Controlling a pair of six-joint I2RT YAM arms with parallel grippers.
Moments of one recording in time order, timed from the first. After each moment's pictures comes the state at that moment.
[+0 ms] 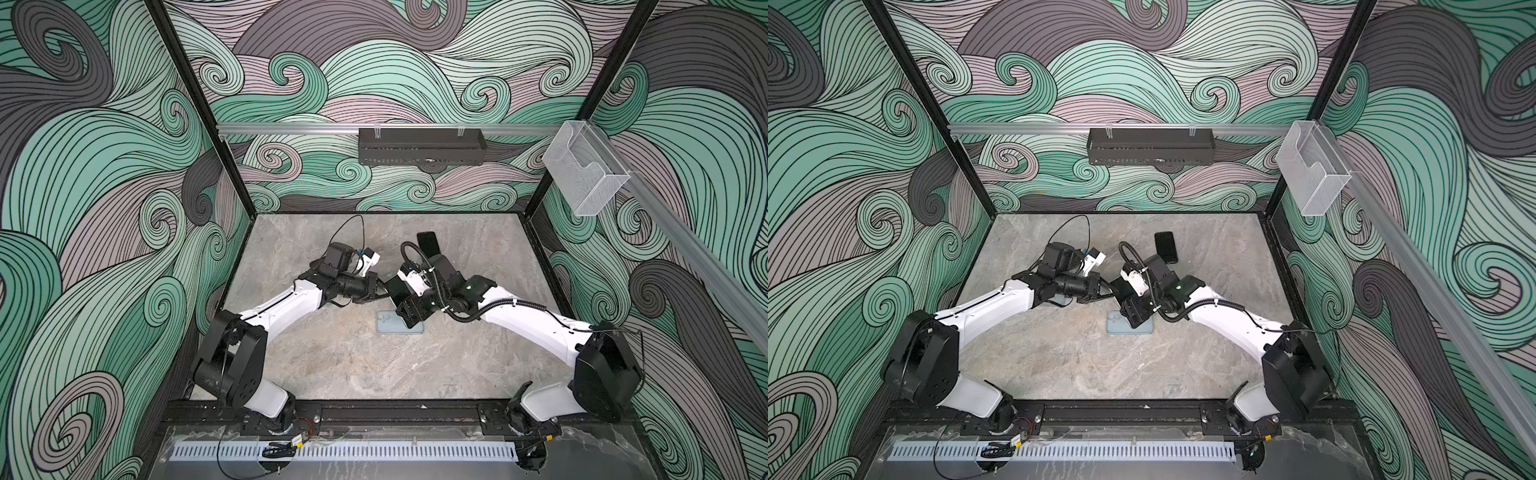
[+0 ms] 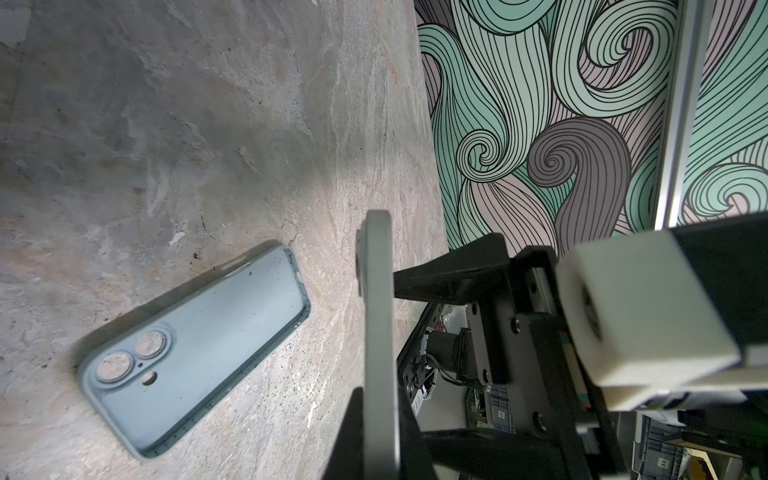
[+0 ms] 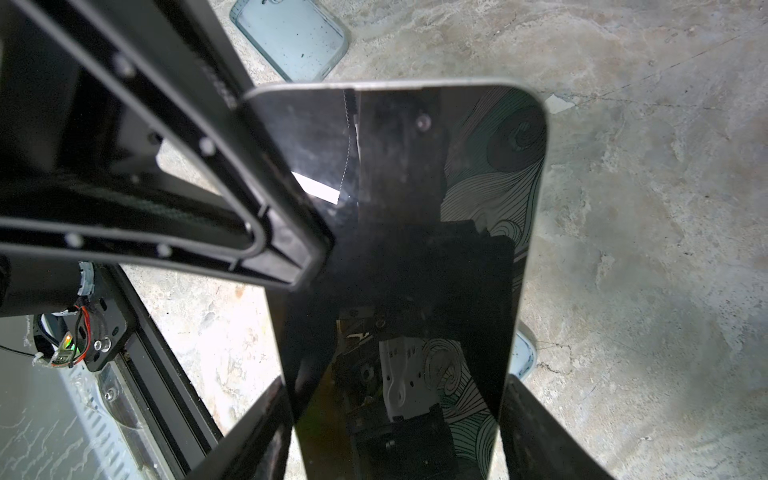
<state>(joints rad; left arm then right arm) -0.45 1.50 0.95 -0.21 0.84 -0.64 0.74 1.47 1.05 -0.53 -0.23 0.09</state>
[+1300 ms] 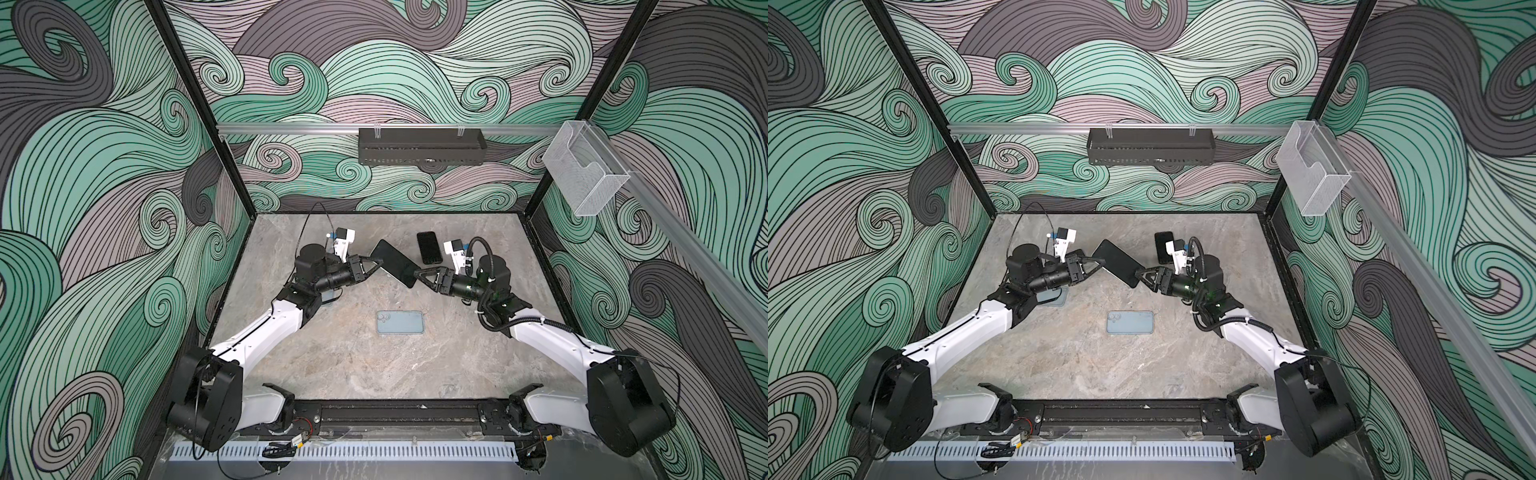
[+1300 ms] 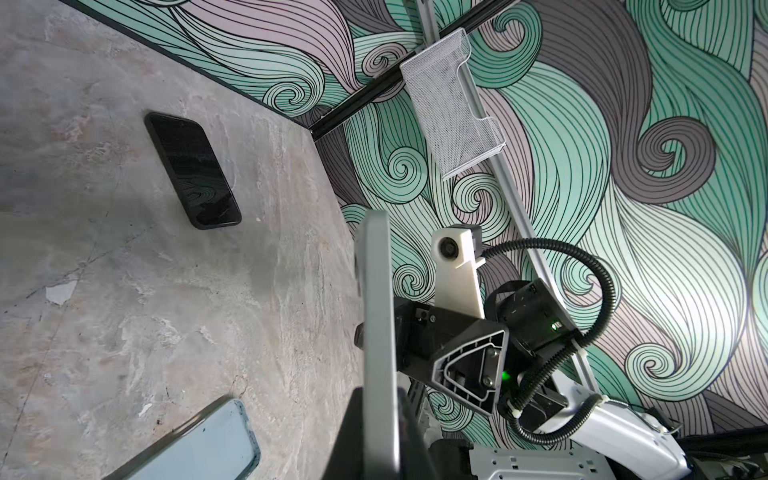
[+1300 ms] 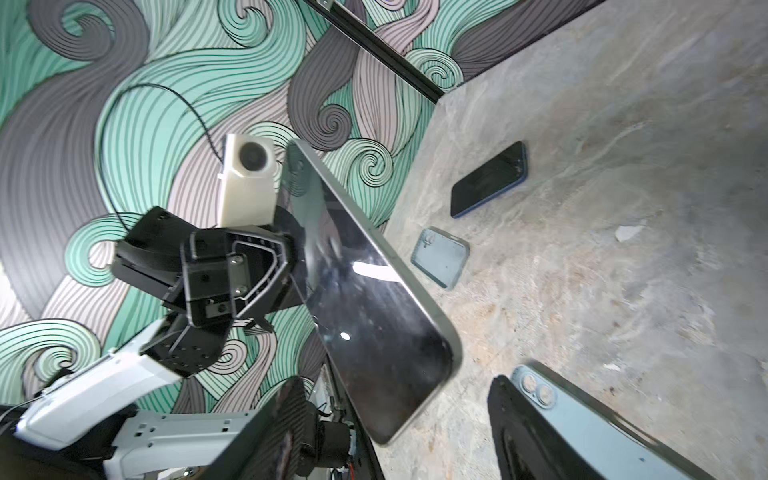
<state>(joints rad) -0.37 1.28 0.75 0.40 0.71 -0.92 0.41 1.29 0.66 0.44 -0.73 0.85</state>
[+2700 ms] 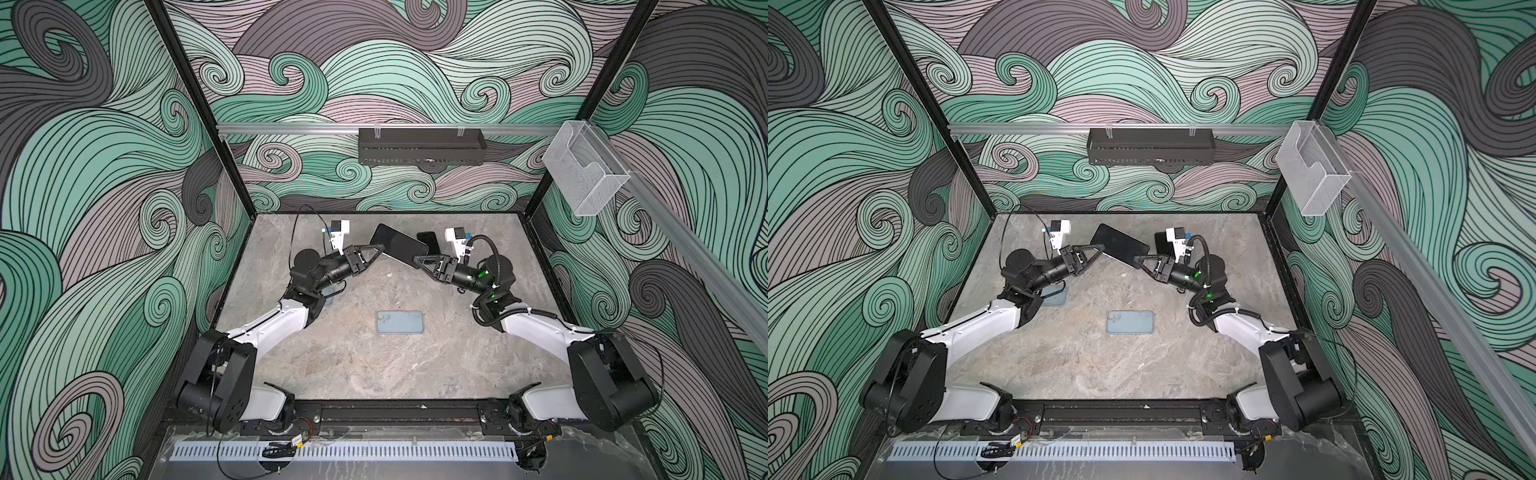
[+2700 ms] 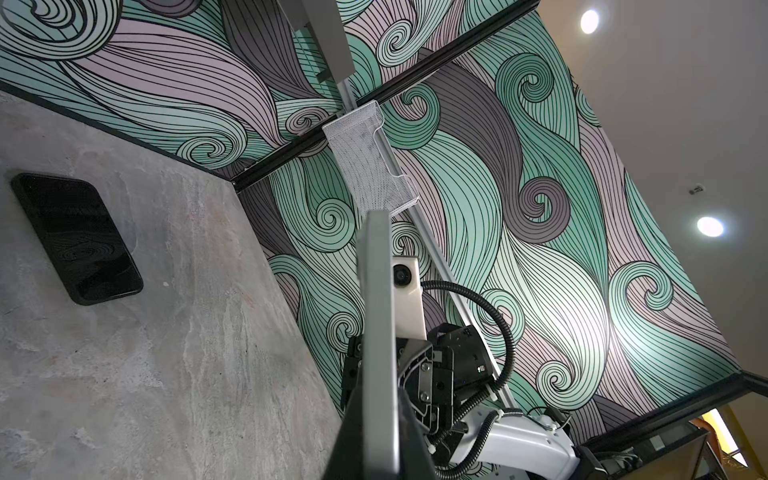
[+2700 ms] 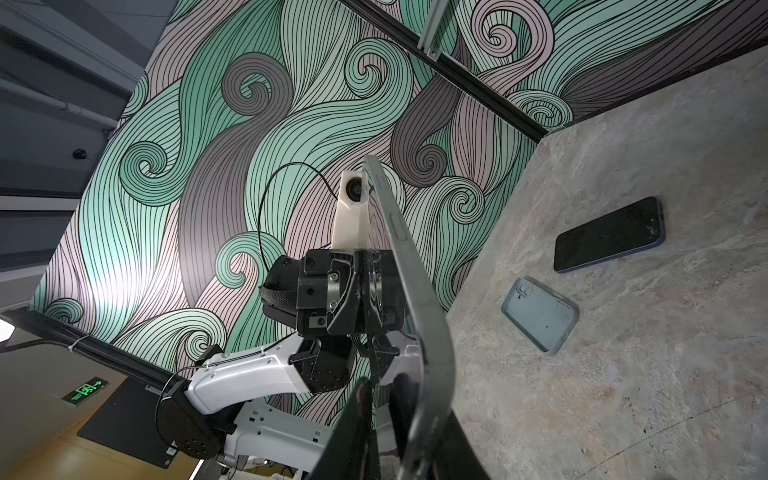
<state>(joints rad) -0.37 1.37 0.71 0.86 0.71 -1.18 0.41 1.40 0.66 0.90 -0.80 1.13</state>
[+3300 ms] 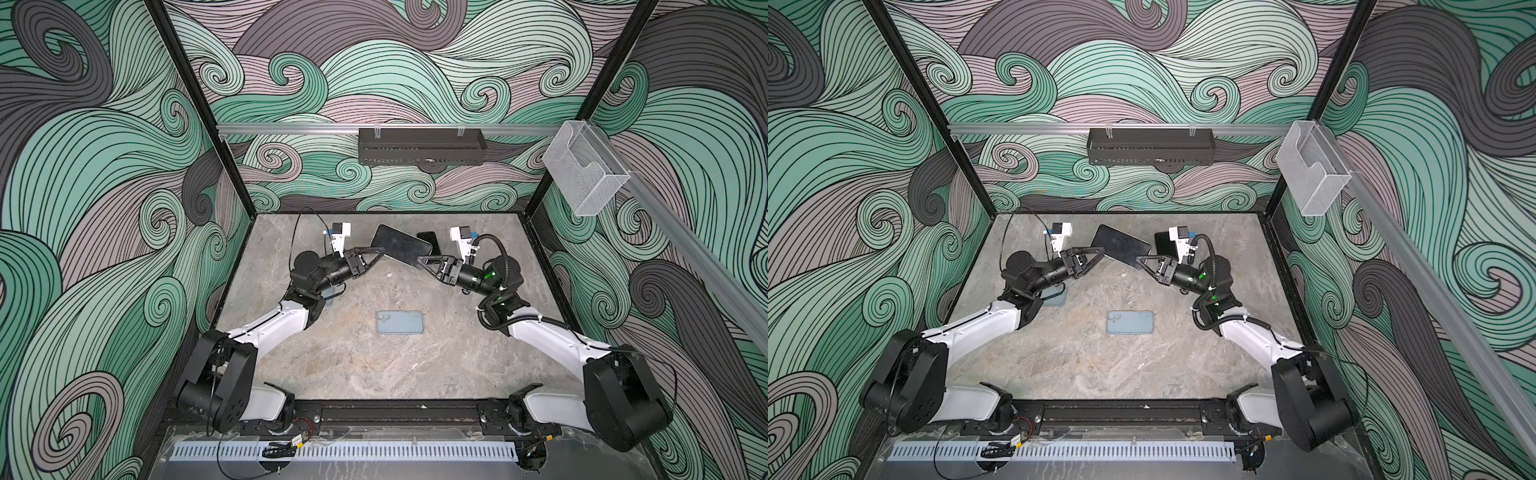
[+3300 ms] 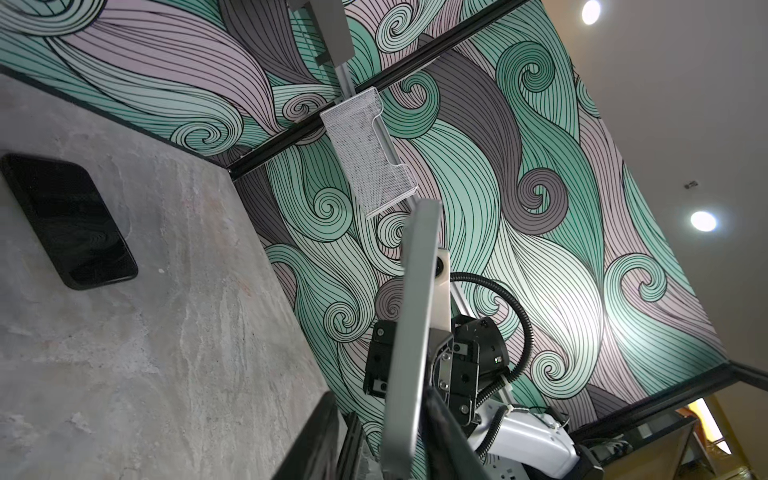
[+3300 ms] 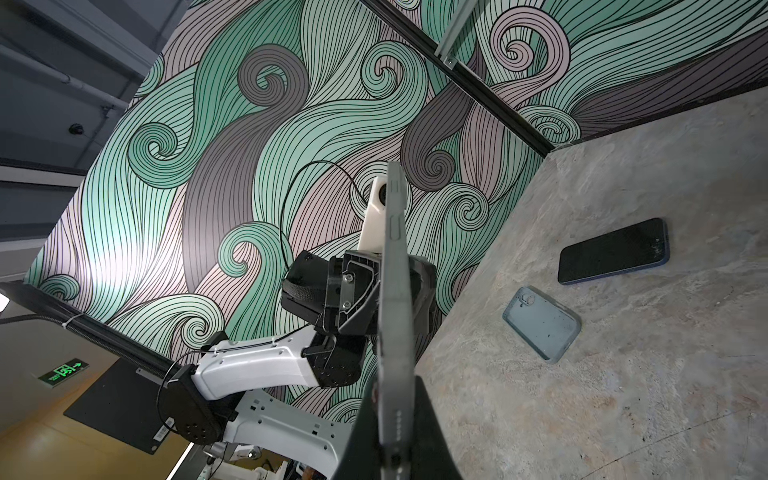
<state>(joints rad) -0.37 1.37 0.68 0.86 0.74 -1.18 0.41 1.28 0.66 0.77 -0.79 1.02</state>
